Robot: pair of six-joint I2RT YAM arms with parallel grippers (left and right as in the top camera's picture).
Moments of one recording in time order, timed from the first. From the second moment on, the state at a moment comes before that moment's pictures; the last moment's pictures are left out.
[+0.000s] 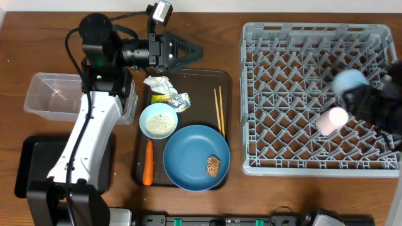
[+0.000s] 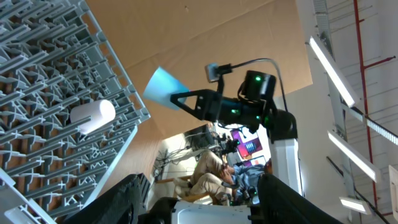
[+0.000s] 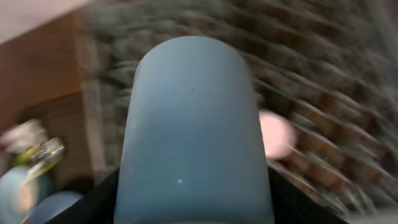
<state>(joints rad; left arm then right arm) -0.09 1.56 1.26 0.45 1.49 -1.32 -0.38 1.21 1.44 -1.20 -0.23 0.12</state>
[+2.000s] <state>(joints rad) -0.12 1.55 1.28 -0.27 0.85 -0.89 -0.38 1.21 1.59 -1.04 -0.62 0.09</state>
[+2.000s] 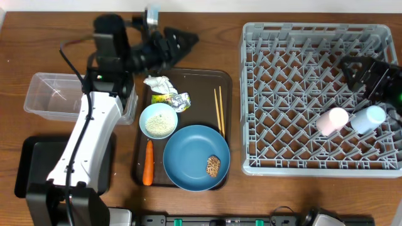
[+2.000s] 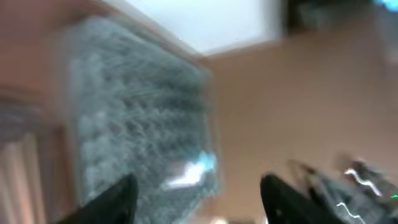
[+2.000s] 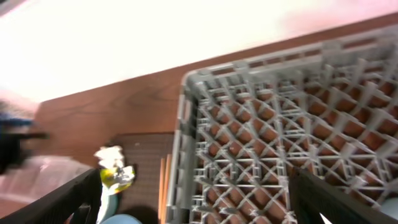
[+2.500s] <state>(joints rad) -0.34 1.55 1.27 -0.92 0.09 -0.33 -0.24 1.29 1.59 -1.08 -0.61 0.11</state>
